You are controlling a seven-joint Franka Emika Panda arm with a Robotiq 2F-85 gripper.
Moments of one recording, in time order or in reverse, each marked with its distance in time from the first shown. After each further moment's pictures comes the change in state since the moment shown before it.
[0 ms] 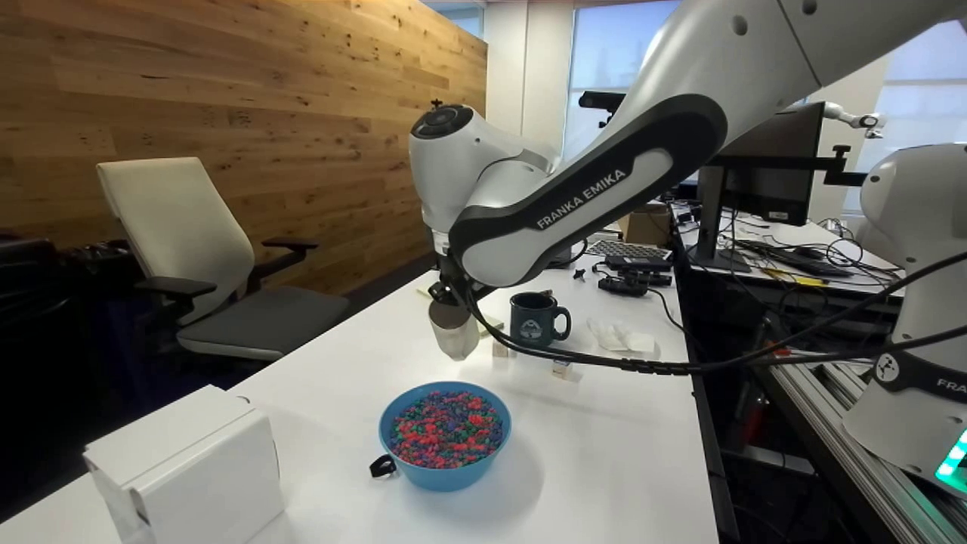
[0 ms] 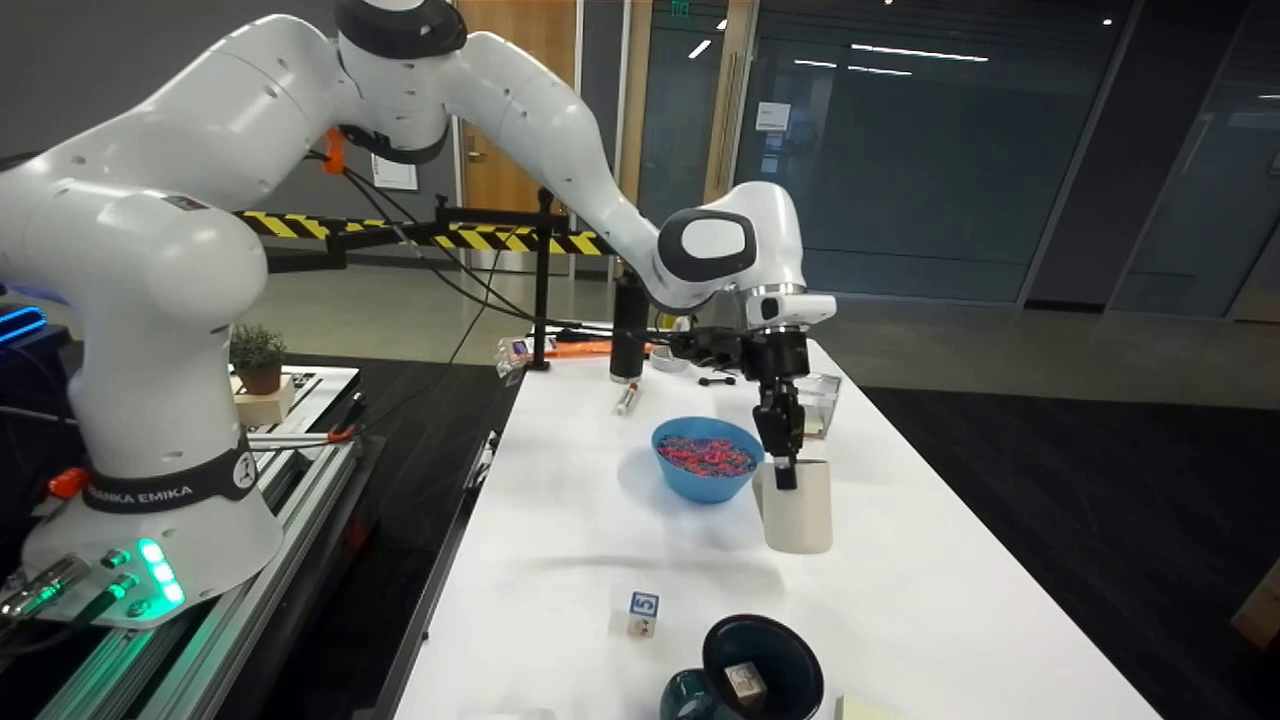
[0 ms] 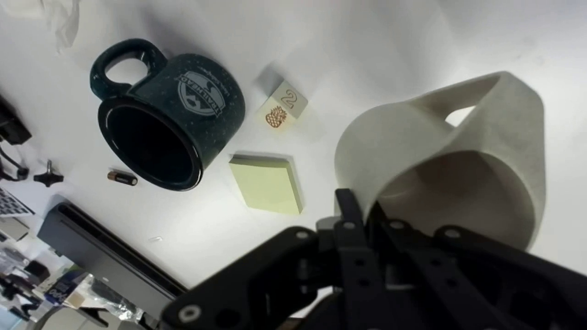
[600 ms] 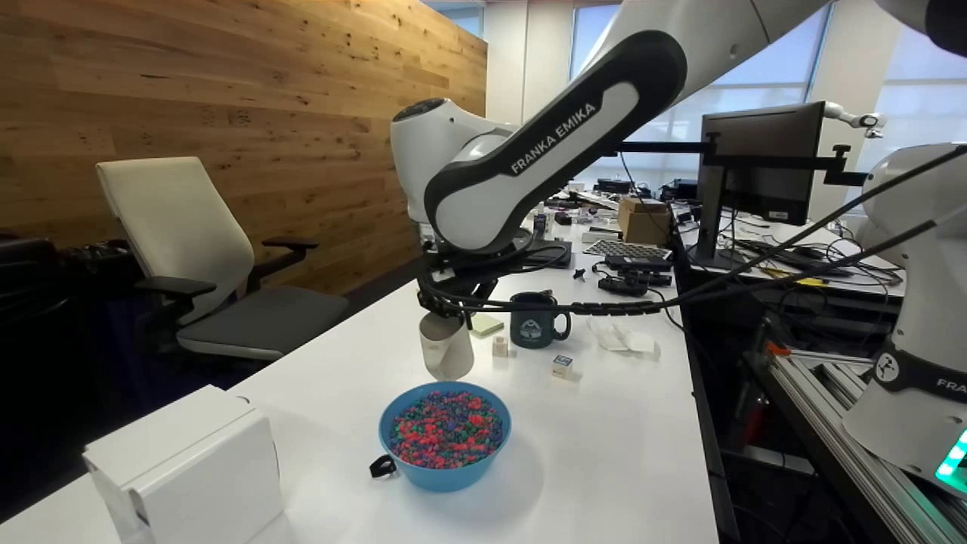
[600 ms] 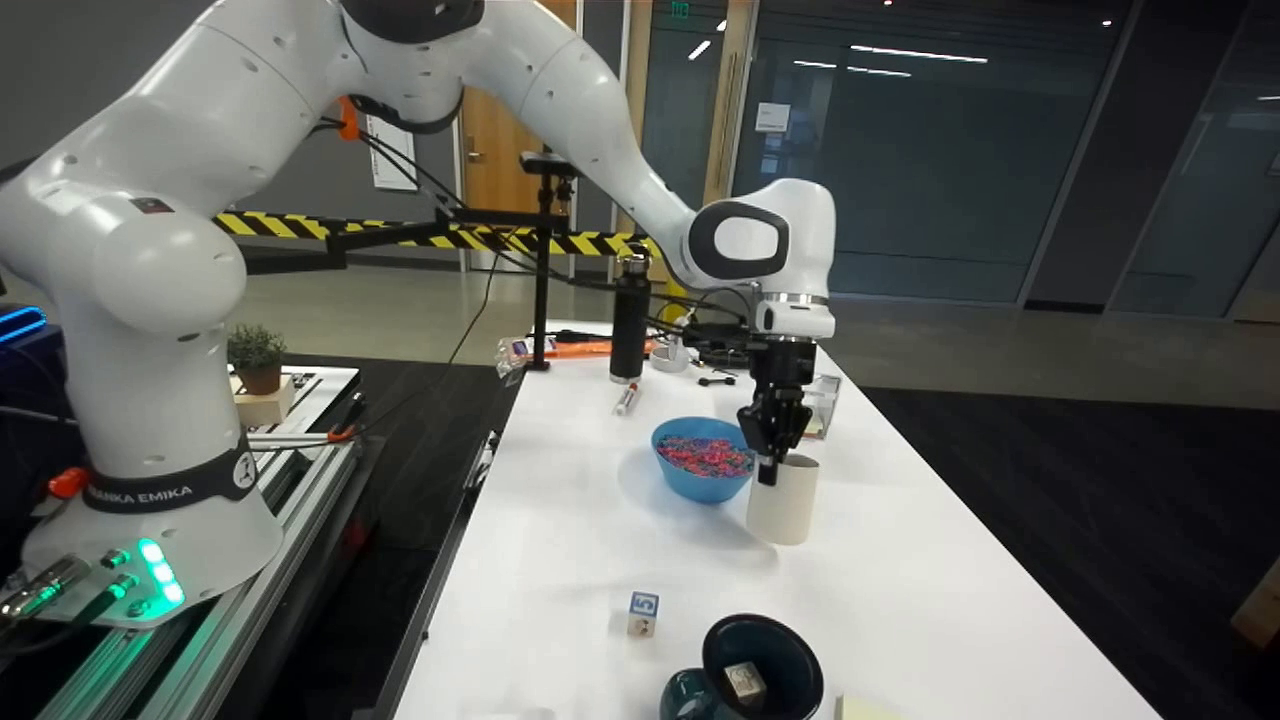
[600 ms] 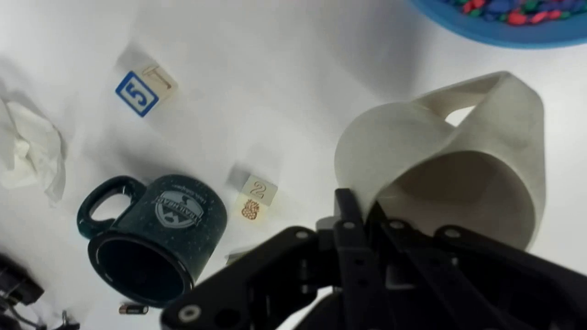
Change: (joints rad) arm -0.228 -0.158 0.235 0.116 -0.034 -0.137 0.294
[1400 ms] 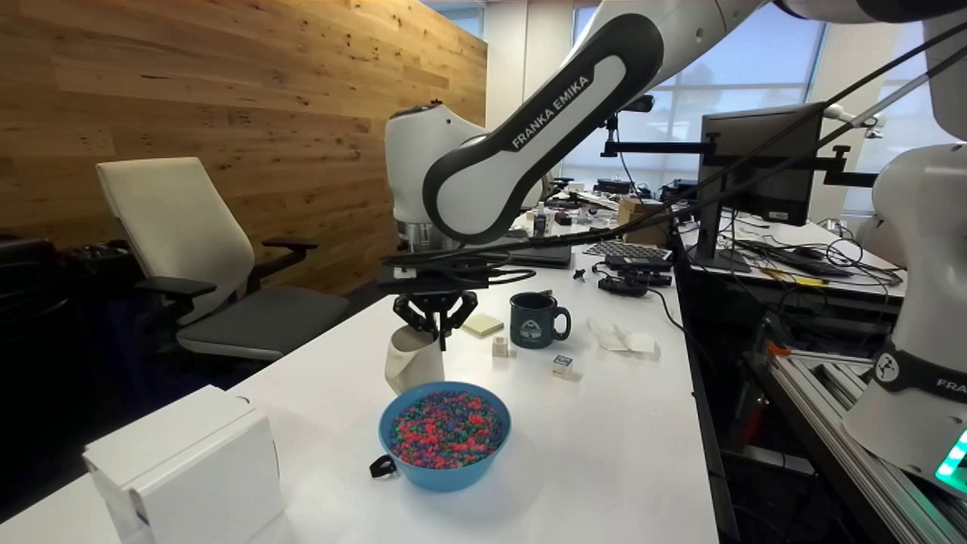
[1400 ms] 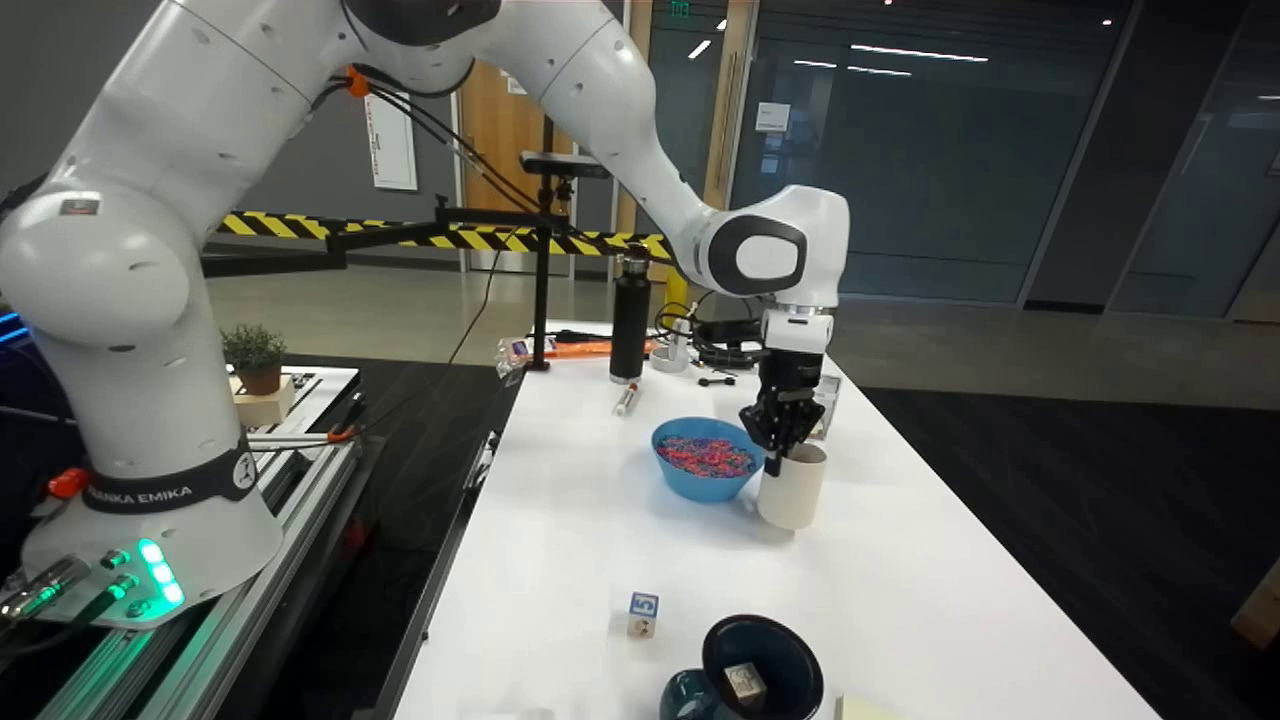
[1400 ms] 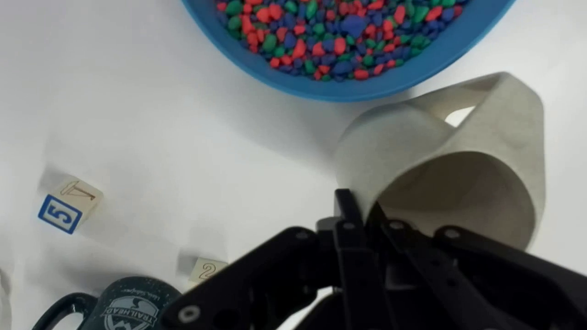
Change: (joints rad) arm -0.398 -0.135 0.473 0.058 -0.178 0.093 0.344
